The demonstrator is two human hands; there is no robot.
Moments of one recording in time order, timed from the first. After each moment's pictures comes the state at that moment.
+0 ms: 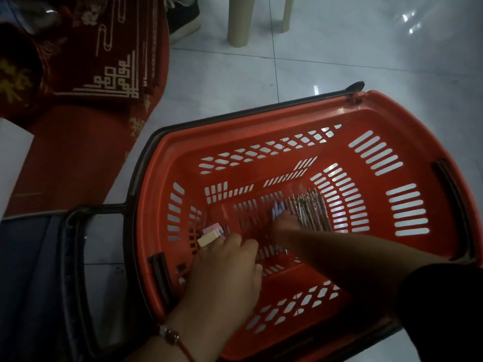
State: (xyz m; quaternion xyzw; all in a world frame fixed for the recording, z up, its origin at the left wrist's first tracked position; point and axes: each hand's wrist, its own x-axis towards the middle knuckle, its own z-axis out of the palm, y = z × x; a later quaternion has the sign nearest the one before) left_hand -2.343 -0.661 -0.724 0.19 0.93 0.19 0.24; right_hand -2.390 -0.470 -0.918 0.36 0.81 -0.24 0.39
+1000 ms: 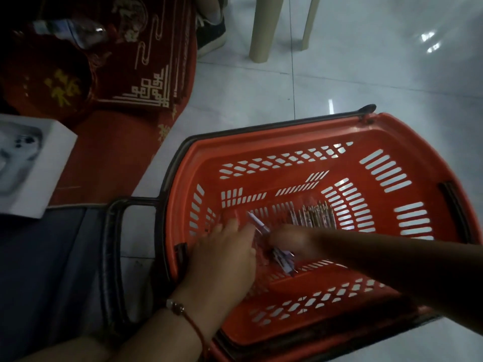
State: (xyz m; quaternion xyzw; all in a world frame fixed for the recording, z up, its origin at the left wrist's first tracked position) left_hand -2.357 -0.683 -0.710 0.17 0.96 0.16 0.18; right_hand -2.391 -0.498 -0.790 0.17 0.68 -0.42 0.57
